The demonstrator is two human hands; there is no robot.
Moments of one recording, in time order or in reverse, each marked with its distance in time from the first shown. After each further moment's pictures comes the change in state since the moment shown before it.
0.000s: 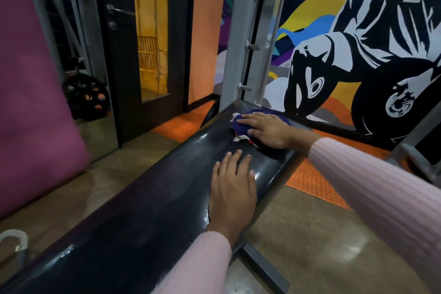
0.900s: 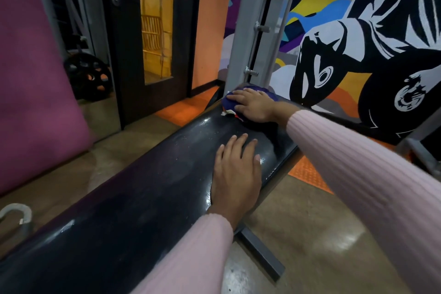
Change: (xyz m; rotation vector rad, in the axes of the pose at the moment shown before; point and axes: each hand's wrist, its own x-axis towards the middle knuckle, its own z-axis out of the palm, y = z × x) left_hand 0.001 -0.002 0.001 -0.032 -0.013 -0.020; right_hand 0.048 -0.028 -0.002 -0.015 -0.094 0.047
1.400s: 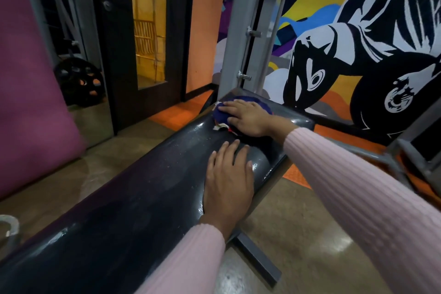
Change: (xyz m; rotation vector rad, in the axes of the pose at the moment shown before) left_hand -0.001 0.003 -0.002 0.043 -0.014 -0.001; right_hand -0.018 -0.006 0.009 0.012 0.061 -0.056
